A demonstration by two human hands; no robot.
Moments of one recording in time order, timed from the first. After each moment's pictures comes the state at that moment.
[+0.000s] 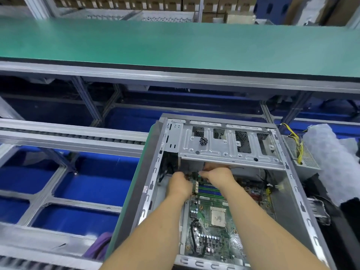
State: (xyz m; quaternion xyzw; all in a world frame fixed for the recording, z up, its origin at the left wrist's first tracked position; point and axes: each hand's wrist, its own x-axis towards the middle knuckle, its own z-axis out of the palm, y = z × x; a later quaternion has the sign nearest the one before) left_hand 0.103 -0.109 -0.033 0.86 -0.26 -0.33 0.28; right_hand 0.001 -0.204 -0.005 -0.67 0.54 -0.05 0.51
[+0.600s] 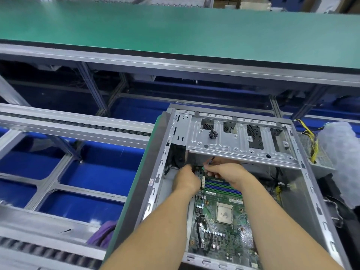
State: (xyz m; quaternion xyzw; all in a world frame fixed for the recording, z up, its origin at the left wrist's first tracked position) left_hand 0.099 -0.109 -0.033 0.86 -0.25 -0.34 0.29; right_hand -0.006 -0.221 -0.016 -0.62 0.48 0.01 0.62
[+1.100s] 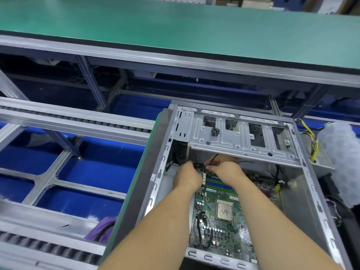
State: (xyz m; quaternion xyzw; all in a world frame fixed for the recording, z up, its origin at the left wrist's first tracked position) left_hand 0.099 -0.109 -0.029 0.87 -0.27 -0.33 0.26; right_hand 0.004 -0.216 -0.026 -0.77 0.47 -0.03 0.43
